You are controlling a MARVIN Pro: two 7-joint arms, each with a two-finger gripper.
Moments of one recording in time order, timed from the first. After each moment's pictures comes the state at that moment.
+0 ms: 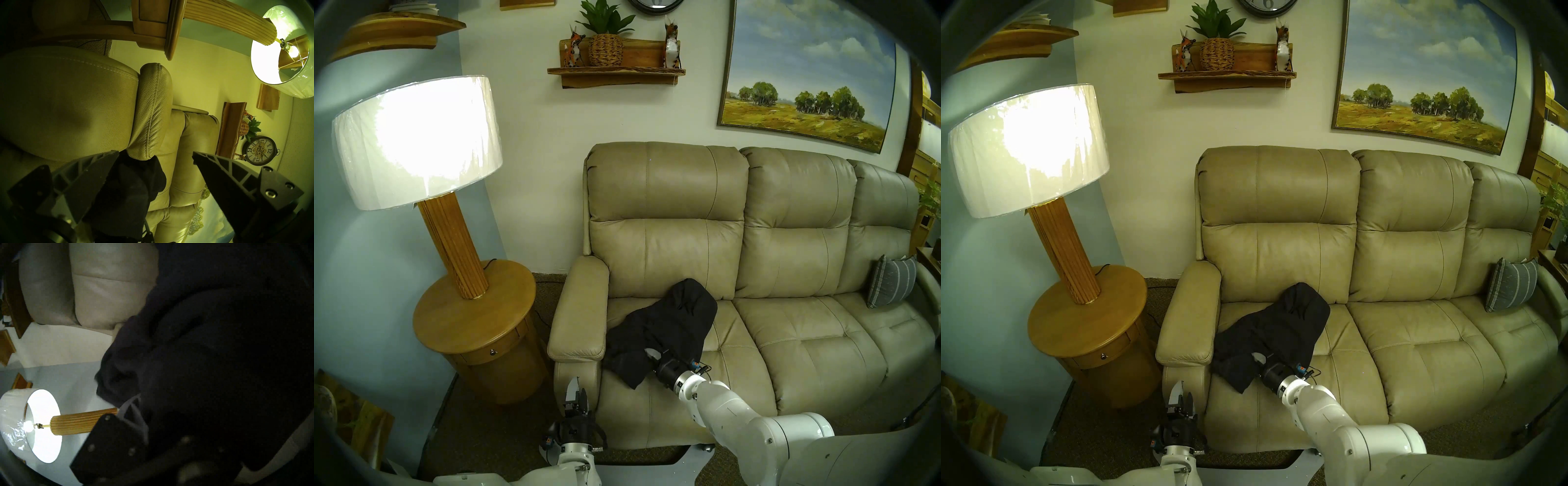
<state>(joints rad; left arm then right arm) 1.42 -1.46 -0.38 -0.47 -2.88 -0.18 -1.26 -1.11 -1.59 1.66 -0.24 0.98 0.38 0.70</state>
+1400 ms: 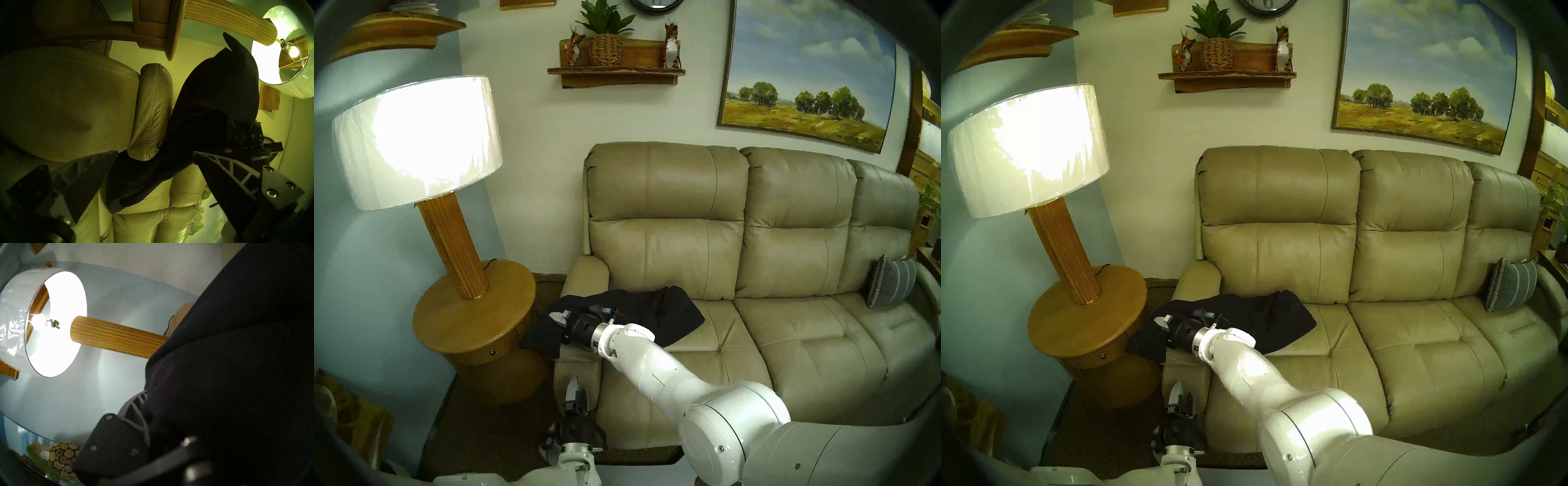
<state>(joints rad) 1.42 -1.46 -0.38 -0.47 -2.88 -0.19 -1.26 -0.95 -1.88 1.26 -0.34 0.84 0.38 0.59</state>
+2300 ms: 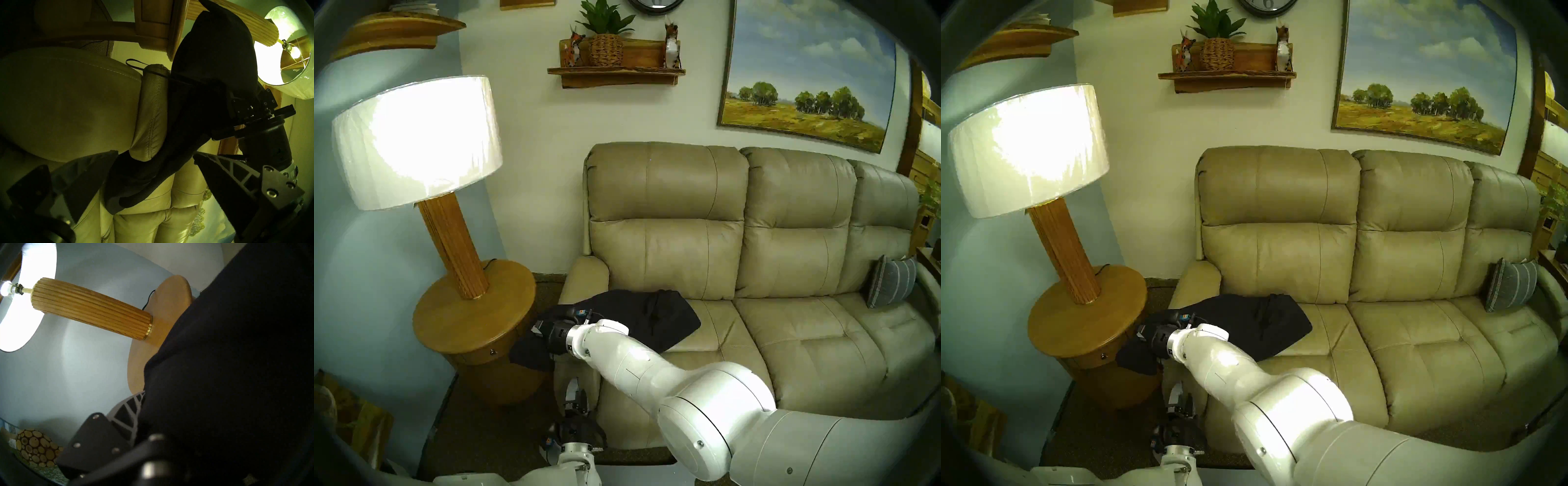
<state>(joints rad) 1.42 -1.46 -0.39 -0.47 -2.88 -0.19 -1.25 -0.87 -1.97 1.12 -0.23 0.88 0.34 0.38</state>
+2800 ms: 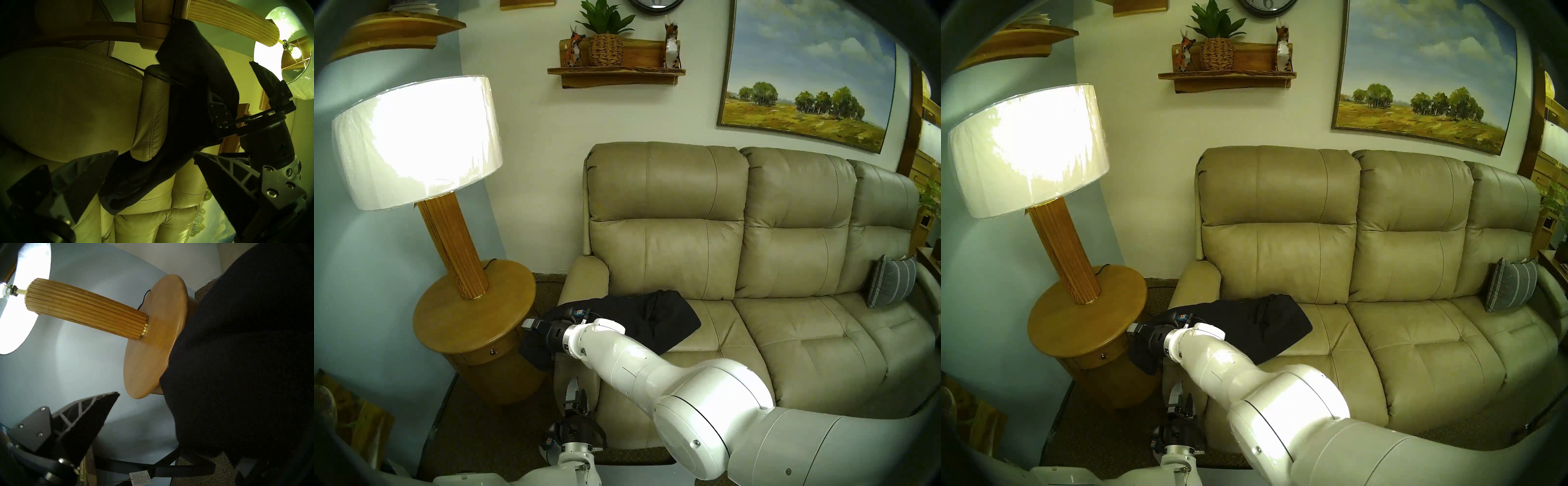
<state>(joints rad) 1.42 -1.46 -0.39 -0.47 -2.88 -0.19 -1.24 -0.86 -1.98 1.10 -0.22 0.93 0.33 0.34</state>
